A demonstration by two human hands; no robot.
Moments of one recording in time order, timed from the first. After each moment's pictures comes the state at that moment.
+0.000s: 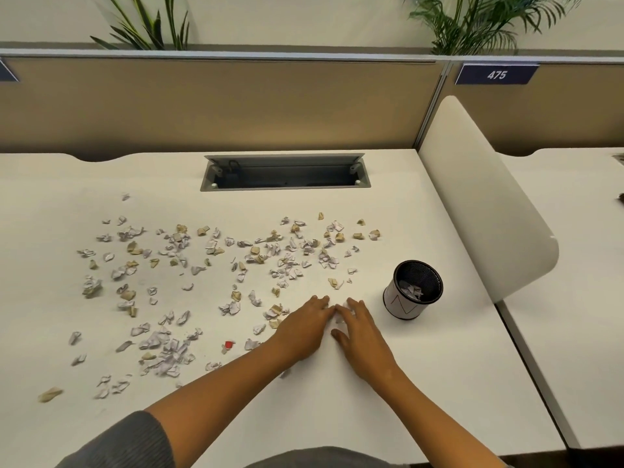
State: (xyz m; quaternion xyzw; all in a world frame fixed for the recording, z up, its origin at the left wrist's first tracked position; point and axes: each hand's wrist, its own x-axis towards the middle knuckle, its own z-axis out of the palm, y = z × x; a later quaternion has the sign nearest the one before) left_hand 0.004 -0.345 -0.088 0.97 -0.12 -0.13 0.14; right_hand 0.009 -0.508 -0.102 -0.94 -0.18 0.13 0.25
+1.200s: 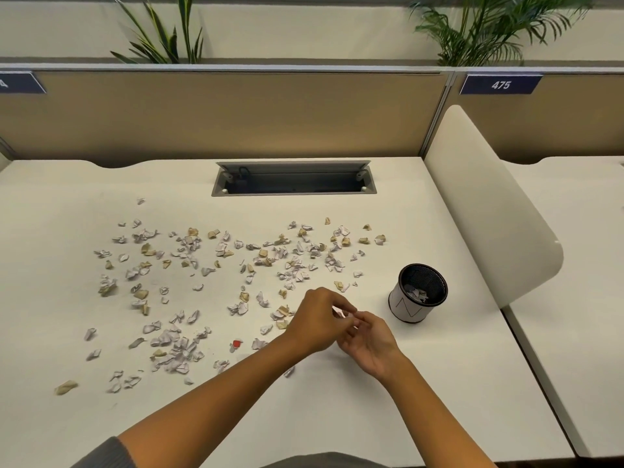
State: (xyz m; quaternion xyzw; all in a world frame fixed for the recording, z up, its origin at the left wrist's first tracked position) left_hand -0.010 -0.365 -0.011 0.89 0.03 -0.06 0.45; right_hand 0.017 -0.496 -0.065 -0.31 0.29 0.37 0.83
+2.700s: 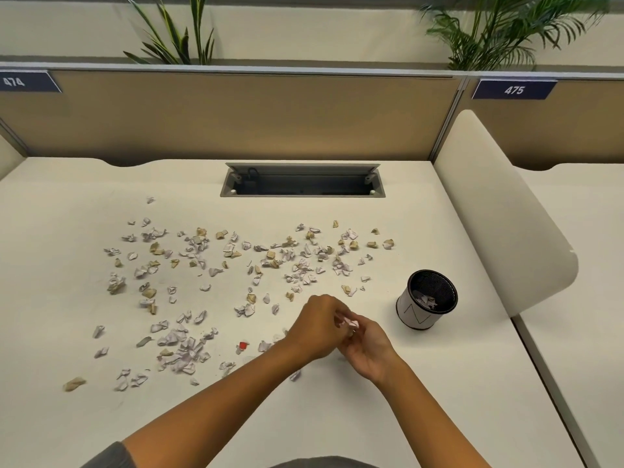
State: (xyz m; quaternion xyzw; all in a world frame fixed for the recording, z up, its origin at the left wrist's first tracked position) left_hand -0.012 -0.353 -0.019 0.90 0.04 -0.06 0.43; right_hand 0.011 -0.473 -0.052 -0.33 0.30 0.35 0.82
